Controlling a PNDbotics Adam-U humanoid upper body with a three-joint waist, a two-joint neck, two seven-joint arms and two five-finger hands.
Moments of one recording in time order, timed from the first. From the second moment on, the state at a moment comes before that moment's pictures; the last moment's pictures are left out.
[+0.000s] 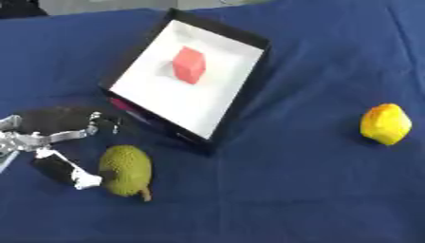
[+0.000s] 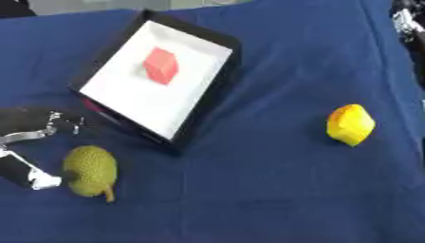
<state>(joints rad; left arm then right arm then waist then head) -0.40 0.73 -0.34 -1.72 -0.45 -0.38 -0.73 -0.48 -0.46 -0.24 -1.48 -0.16 -0.07 0.17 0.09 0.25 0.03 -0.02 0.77</state>
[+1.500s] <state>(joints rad) -0.42 0.75 -0.38 -1.76 -0.62 -0.49 -0.63 -0.48 -0.46 -0.24 -1.48 -0.16 -0.06 0.15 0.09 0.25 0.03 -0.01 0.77</state>
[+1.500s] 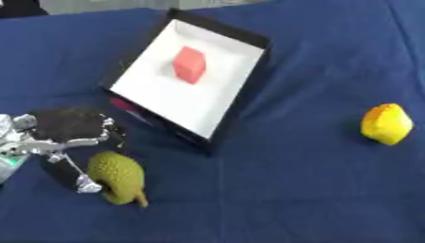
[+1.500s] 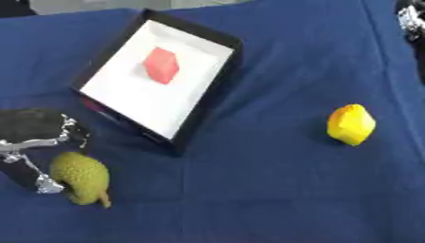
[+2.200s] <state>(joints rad) -0.37 0.76 -0.31 -1.82 -0.48 -0.41 -0.71 -0.48 -0.46 -0.24 -1.48 -0.16 -0.06 0.14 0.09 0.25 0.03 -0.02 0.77</state>
